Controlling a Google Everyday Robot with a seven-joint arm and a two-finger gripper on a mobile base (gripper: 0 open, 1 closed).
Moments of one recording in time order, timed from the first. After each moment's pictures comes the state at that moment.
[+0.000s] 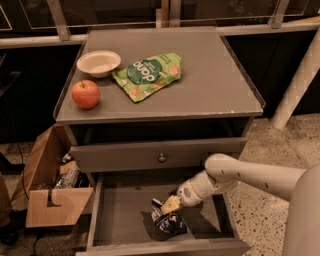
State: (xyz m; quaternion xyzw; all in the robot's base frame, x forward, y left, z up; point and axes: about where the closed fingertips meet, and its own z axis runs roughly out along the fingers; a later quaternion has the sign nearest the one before) arm 0.475 -0.044 0.459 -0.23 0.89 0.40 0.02
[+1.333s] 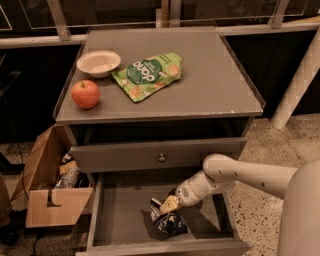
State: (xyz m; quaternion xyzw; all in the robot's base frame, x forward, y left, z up) arm 0.479 -0.040 0.450 -0.23 0.89 0.40 0.01
